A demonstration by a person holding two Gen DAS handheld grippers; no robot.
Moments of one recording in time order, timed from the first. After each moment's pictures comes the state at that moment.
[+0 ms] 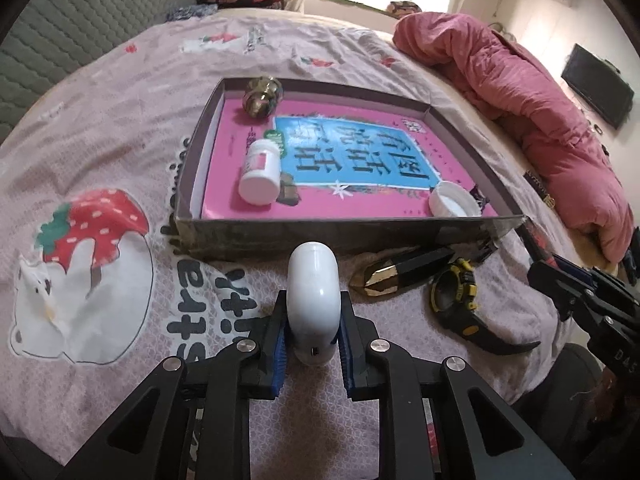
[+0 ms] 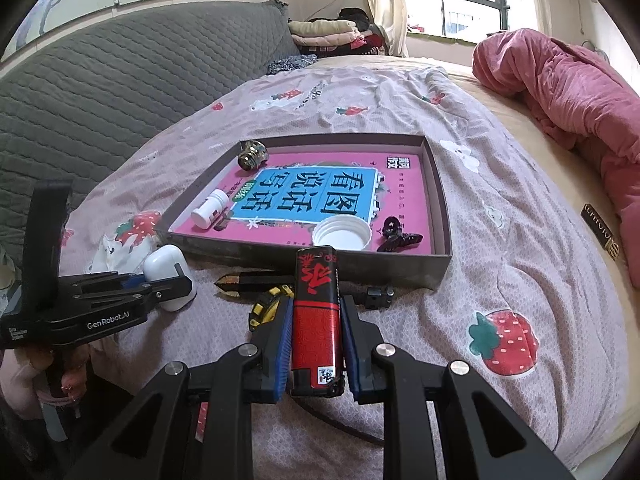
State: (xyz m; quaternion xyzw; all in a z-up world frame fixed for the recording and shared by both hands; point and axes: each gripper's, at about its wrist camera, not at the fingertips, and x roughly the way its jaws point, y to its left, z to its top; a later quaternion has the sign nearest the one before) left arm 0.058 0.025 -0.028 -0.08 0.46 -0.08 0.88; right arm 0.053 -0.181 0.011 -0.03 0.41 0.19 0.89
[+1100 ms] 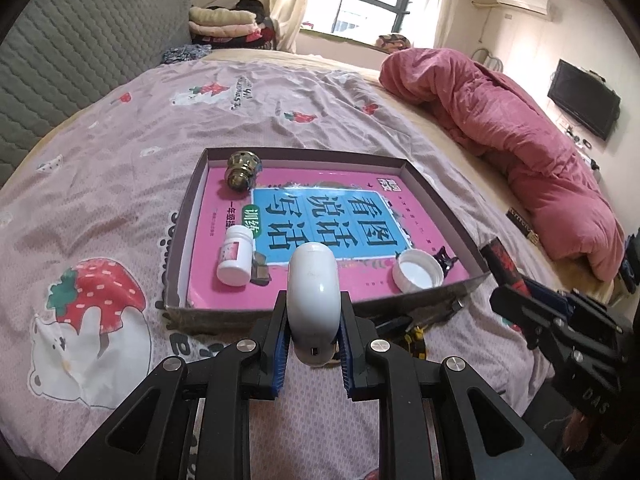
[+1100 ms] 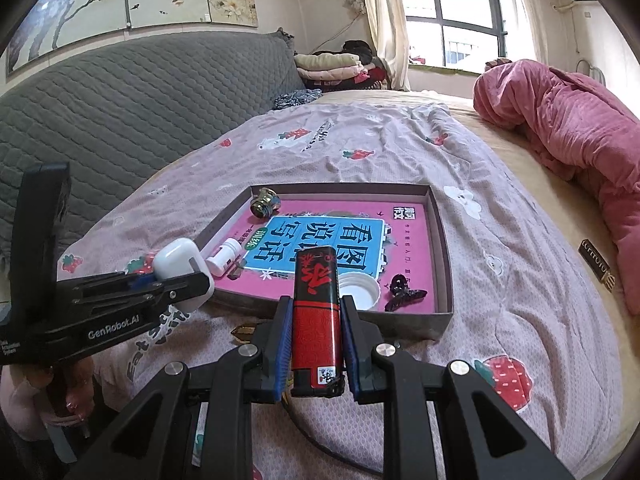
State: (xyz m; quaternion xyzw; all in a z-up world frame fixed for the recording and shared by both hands) left arm 0.070 0.011 0.018 -0.09 0.40 -0.08 0.91; right arm 0.056 -0.171 0.034 -0.02 0.35 0.19 0.91
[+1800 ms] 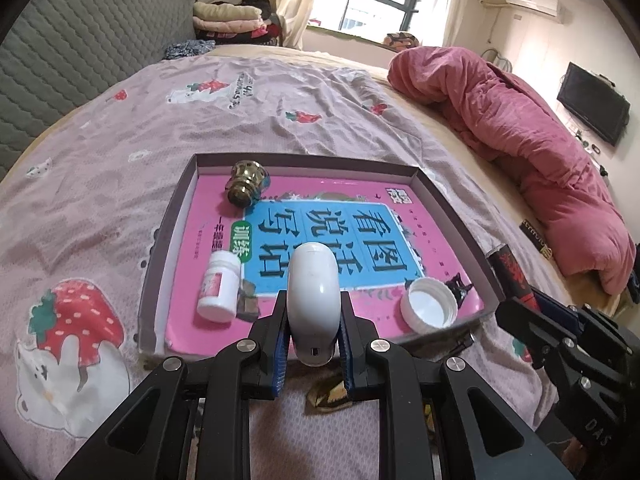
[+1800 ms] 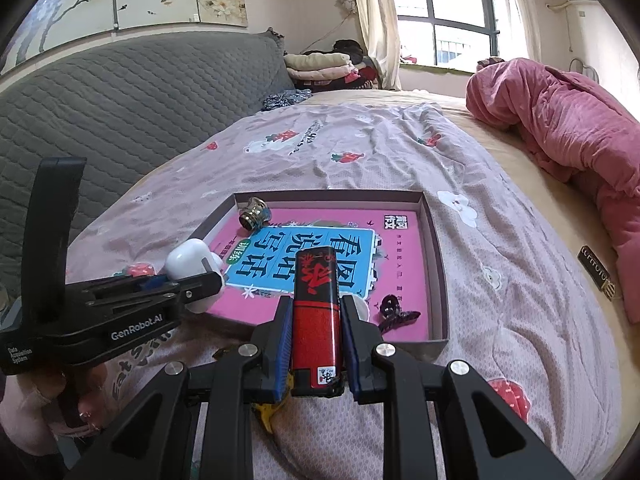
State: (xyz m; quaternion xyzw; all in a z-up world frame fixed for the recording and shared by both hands) left arm 0.111 -0.001 0.010 -0.09 0.40 -0.06 0.91; right arm 0.085 -0.168 0.032 -0.02 0.36 0.17 0.92
